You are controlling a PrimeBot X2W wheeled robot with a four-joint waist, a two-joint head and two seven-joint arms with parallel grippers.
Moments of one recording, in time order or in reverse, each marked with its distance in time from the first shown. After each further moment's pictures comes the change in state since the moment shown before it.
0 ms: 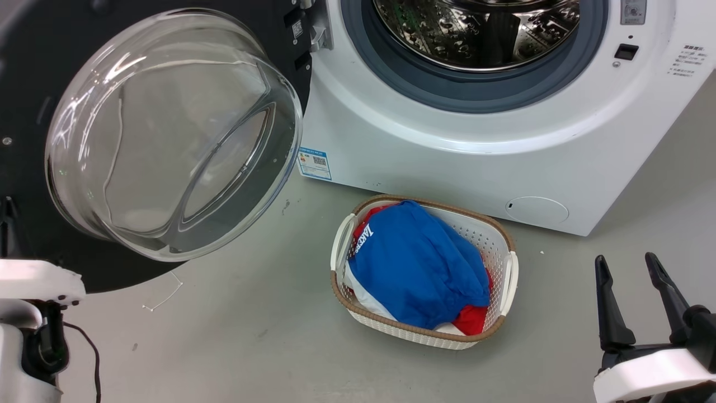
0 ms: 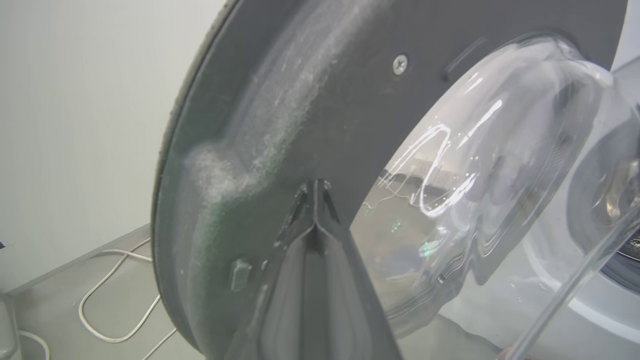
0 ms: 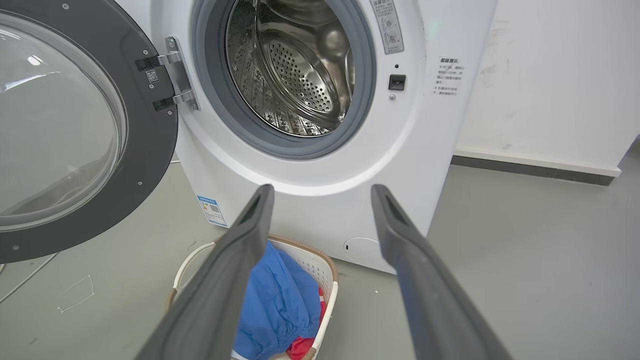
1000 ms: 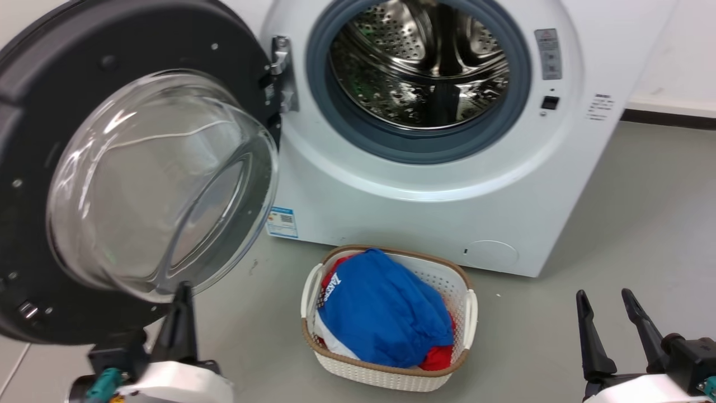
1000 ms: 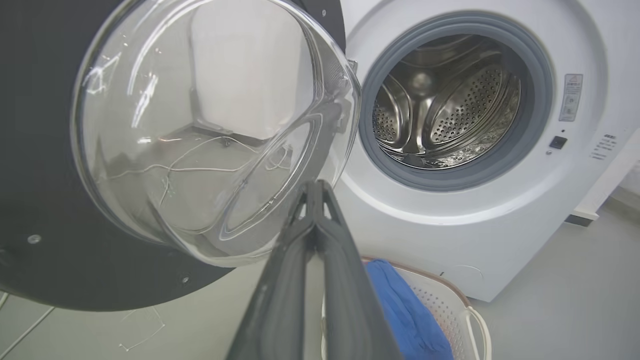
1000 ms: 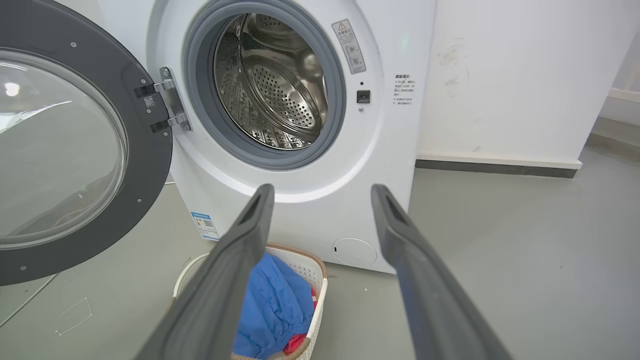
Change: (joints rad) left arm 0.371 -0.183 -0.228 -0.408 0.143 0.043 0.055; right arm 0.044 0.000 0.027 0.119 0.060 0.000 -0.062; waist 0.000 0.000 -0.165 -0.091
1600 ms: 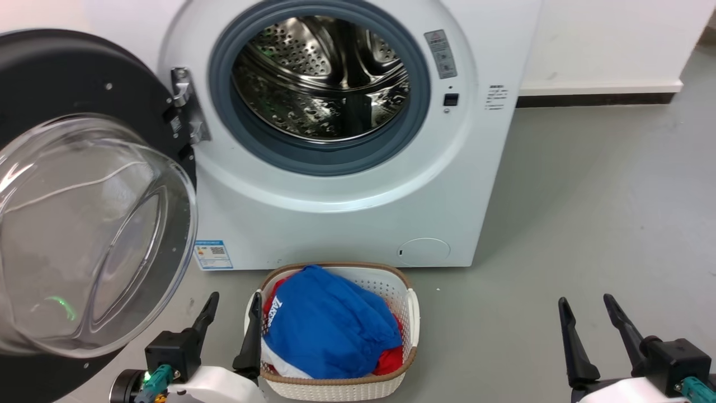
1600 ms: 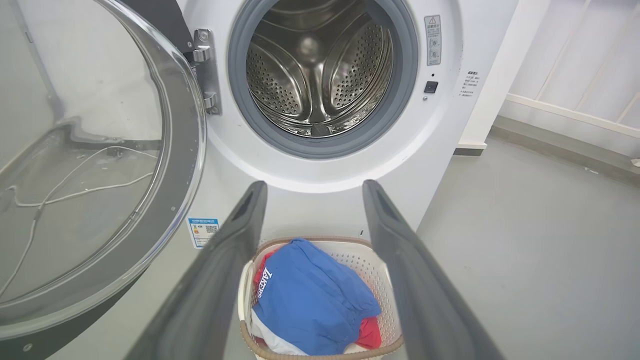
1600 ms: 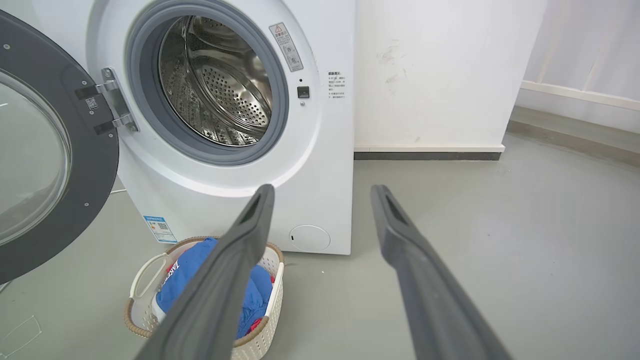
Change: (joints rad) left arm -0.033 -0.020 -0.119 0.059 0.051 -0.030 0.025; right arm 0.007 0.000 0.040 -0.003 -0.035 0.000 0.020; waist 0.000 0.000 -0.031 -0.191
